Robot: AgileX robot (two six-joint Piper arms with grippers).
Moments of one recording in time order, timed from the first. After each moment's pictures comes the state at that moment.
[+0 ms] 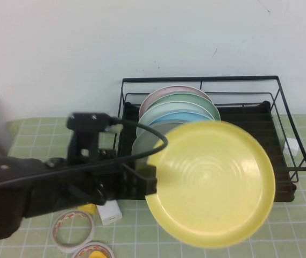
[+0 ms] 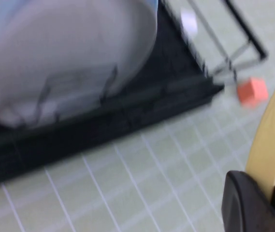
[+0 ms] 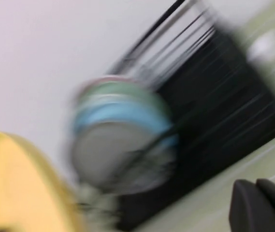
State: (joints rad) right arm 0.01 -0.01 0.03 0.53 0.40 0.37; left arm -0.53 1.38 -0.75 -1.49 0.34 1.14
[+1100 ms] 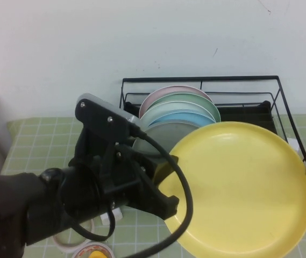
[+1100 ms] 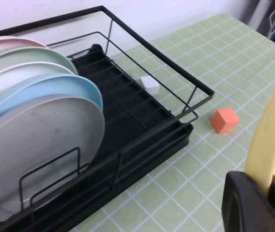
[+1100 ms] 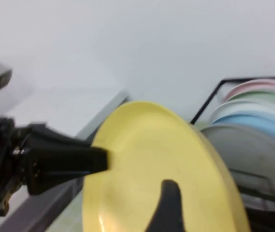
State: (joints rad) right arm 0.01 0.72 -0.44 1.49 0.71 -1.21; left arm -0.74 1.21 -0.74 -1.68 0.15 1.51
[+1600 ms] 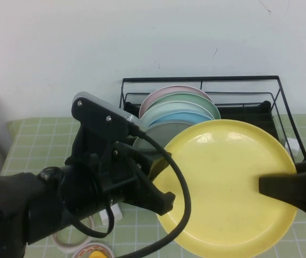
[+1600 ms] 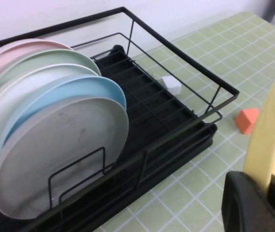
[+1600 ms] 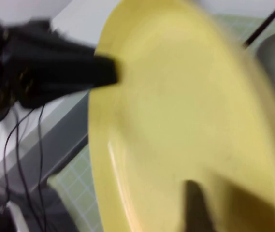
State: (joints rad) right arm 0.01 1.24 -0.56 1.49 1.01 -1.49; left arm -0.75 1.21 -0.74 -1.71 0.08 1.56
